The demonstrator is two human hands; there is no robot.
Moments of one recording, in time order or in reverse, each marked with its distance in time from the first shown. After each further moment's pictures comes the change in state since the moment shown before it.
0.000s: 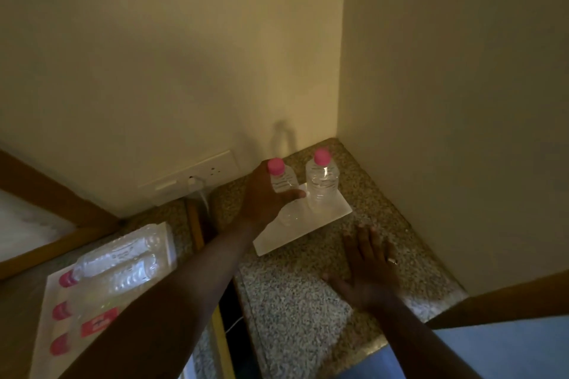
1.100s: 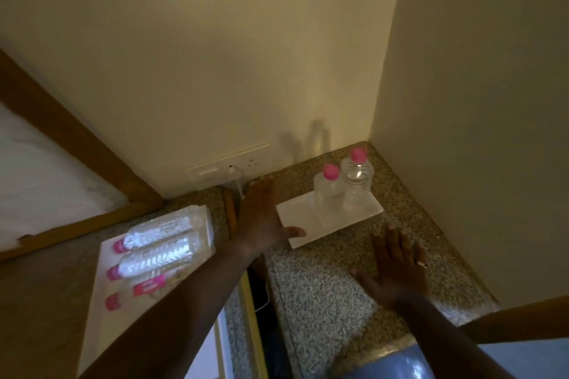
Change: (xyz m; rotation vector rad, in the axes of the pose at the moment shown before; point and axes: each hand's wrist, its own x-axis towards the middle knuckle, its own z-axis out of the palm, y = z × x) left_hand -0.057 -0.048 -0.064 0.598 -0.116 0.033; right_hand -0.003 -0.002 -0.007 -0.050 -0.029 0.021
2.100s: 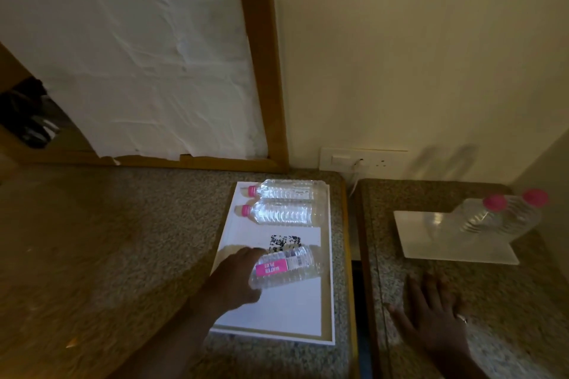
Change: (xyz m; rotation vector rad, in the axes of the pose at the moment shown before) left_hand -0.250 -0.194 -0.068 -0.043 -0.110 -0.387; right_hand -0.033 -0.133 0.034 -0.156 -0.126 -0.115
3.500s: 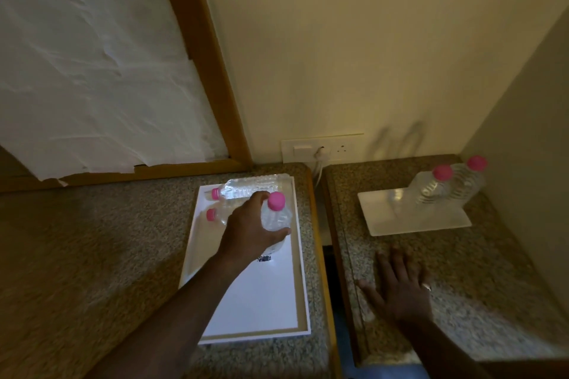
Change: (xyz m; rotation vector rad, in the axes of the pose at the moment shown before) left_hand 0.060 0.098 -0.027 -0.302 0.347 0.118; right_hand -0.003 -0.004 0.006 0.062 0.077 -0.038
